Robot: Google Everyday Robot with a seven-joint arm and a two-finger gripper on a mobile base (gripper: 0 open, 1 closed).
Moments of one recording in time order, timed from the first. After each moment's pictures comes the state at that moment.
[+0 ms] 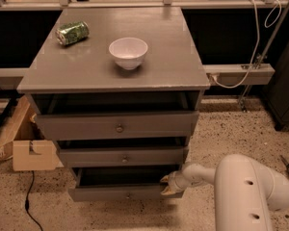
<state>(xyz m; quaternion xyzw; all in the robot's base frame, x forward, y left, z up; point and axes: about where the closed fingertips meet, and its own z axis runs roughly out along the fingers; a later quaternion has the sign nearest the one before) 0.588 -0.111 0.164 -0.71 0.65 0.11 0.24</state>
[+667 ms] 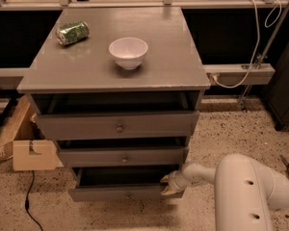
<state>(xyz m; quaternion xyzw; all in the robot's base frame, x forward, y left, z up) 0.588 -0.111 0.167 -0.71 0.65 0.11 0.24</state>
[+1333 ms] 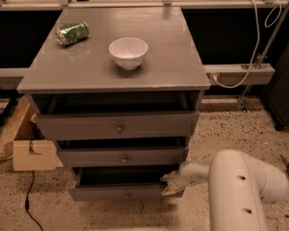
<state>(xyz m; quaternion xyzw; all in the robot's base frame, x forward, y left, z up) 0.585 -0.108 0.164 -0.72 0.65 0.10 0.22</state>
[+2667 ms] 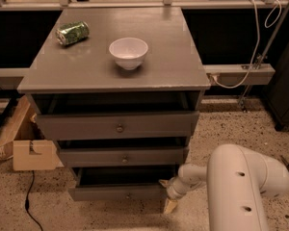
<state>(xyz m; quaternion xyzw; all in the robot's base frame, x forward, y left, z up) 0.525 -0.100 0.172 -0.72 0.65 0.16 0.16</state>
